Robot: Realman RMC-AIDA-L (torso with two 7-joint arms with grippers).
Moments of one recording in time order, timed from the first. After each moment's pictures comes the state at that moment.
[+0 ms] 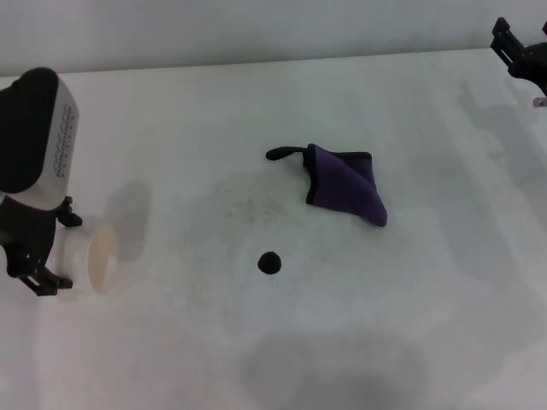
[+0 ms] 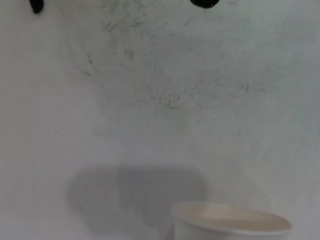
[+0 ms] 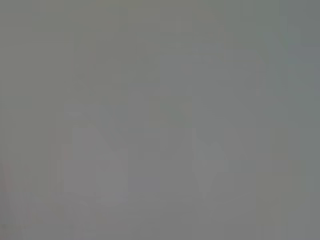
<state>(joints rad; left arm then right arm) -0.68 -2.07 1.26 1.15 -0.38 -1.55 1.64 0.51 2.03 2.04 0.15 -0.31 0.95 -2.70</state>
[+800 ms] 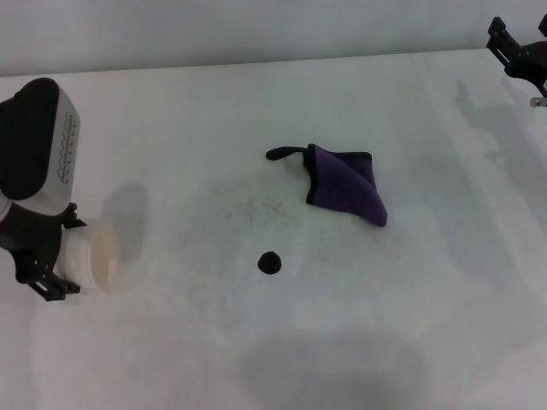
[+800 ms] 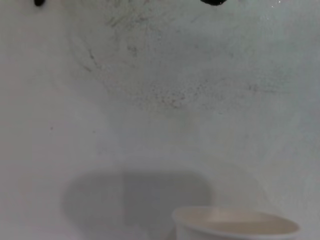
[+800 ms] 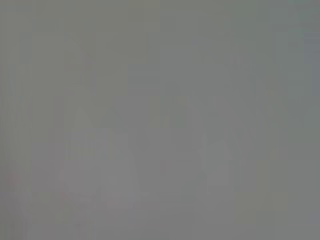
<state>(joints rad) -0.68 -2.07 1.26 1.07 -0.40 -1.48 1.64 0.51 2.03 2.03 0.15 -0.31 0.95 -2.70</state>
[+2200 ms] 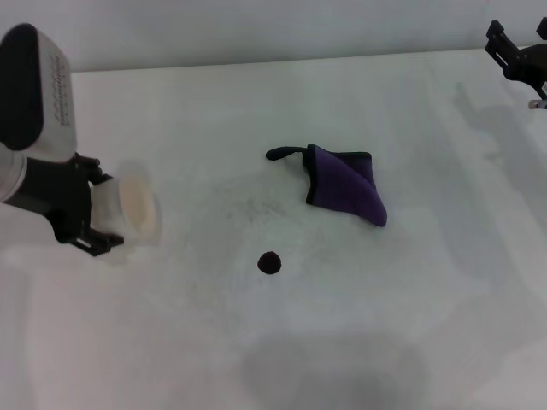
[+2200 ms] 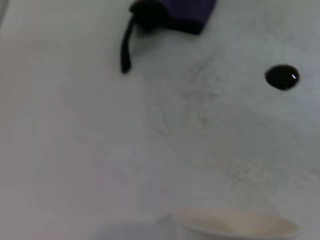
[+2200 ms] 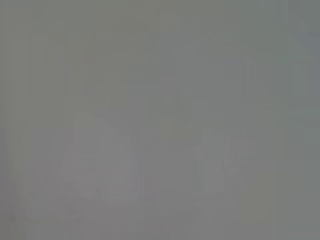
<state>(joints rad) -0.66 -2.07 1.19 1.08 -0.56 -1.39 1.58 0.51 2.03 2.02 0.15 -0.31 0.94 -2.70</state>
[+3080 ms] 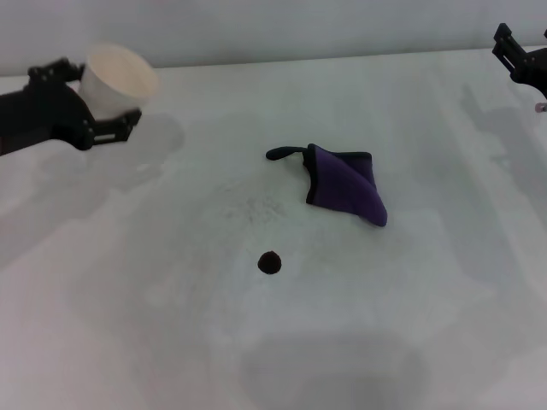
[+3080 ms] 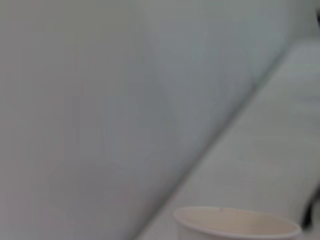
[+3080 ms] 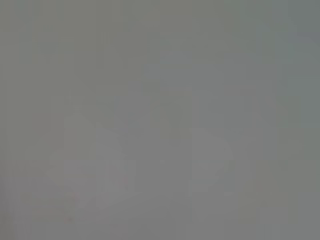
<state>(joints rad) -0.47 -2.08 1.10 0.93 -1.33 -0.98 1.85 0.50 2.03 2.02 0.15 -0.30 0.95 -2.70</state>
